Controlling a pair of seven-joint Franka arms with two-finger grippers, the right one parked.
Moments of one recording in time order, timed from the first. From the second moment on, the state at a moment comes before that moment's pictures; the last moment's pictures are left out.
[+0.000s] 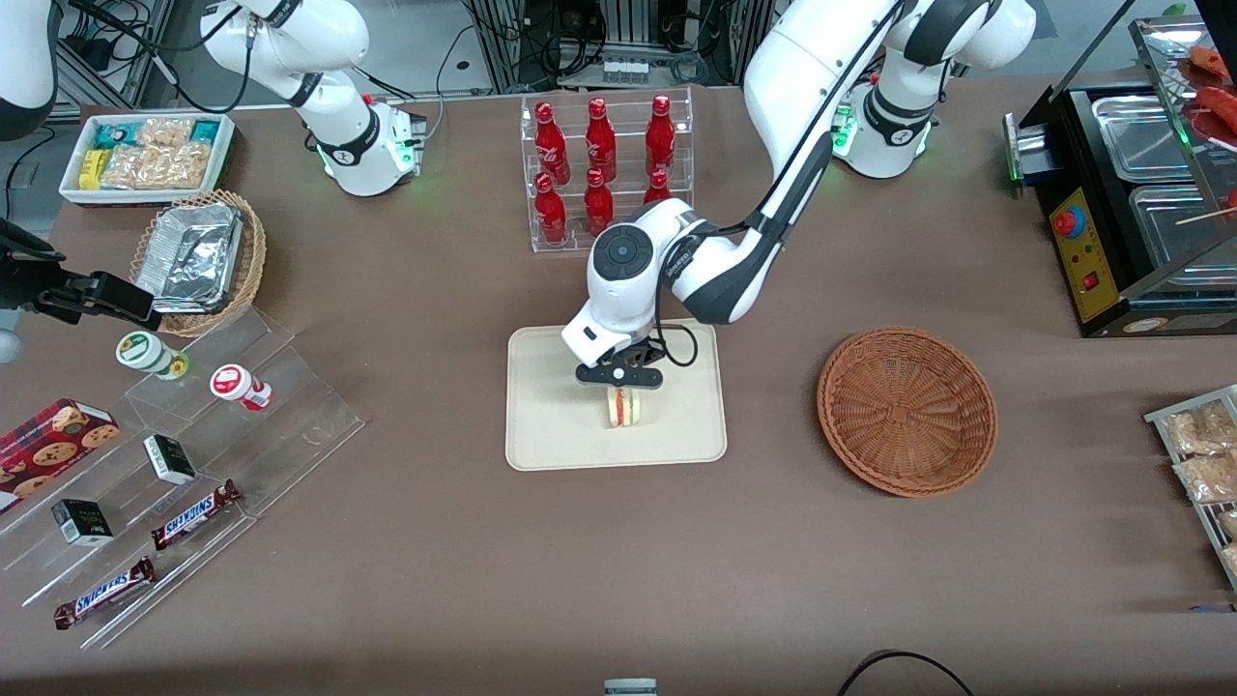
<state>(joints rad) -0.77 0.70 -0.06 -1.53 0.03 2.27 -0.76</state>
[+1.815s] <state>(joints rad) -0.65 0.43 -0.01 -1.48 0.04 2.02 -0.85</state>
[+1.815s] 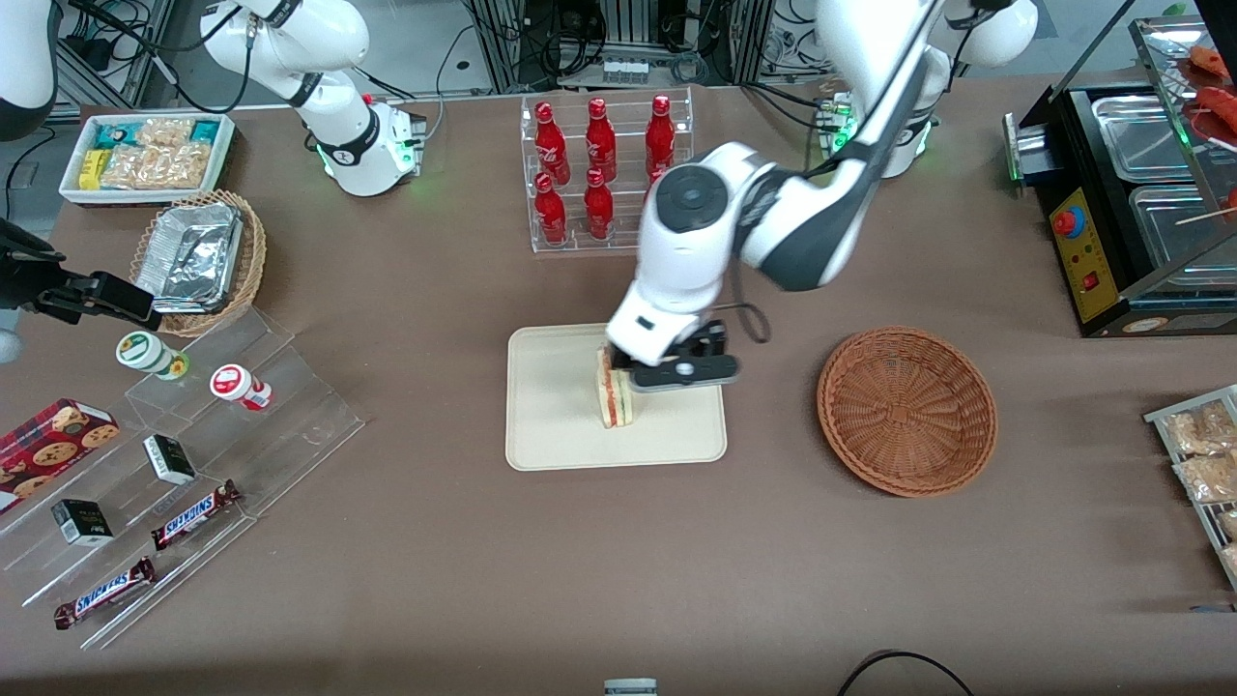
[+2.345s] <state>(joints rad) -0.44 0.25 0.00 -1.49 0.04 1.76 -0.59</state>
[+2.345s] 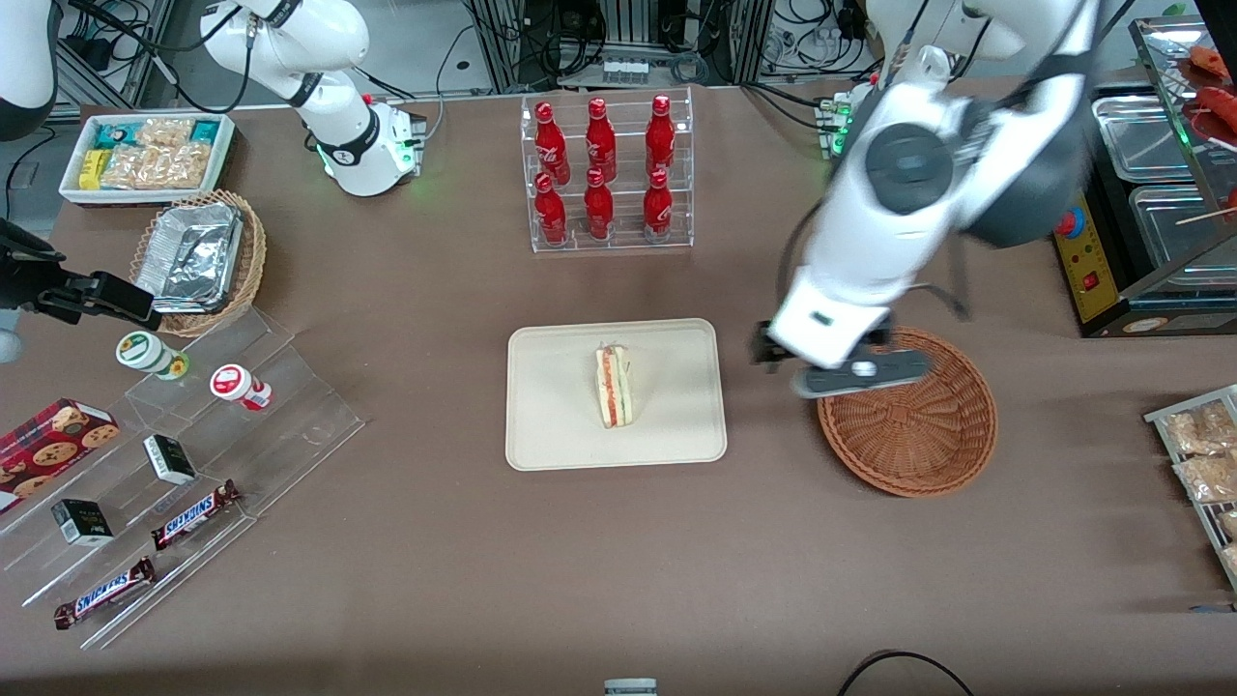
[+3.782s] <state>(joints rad) -0.04 0.00 -0.02 -1.56 0.00 1.52 0.00</state>
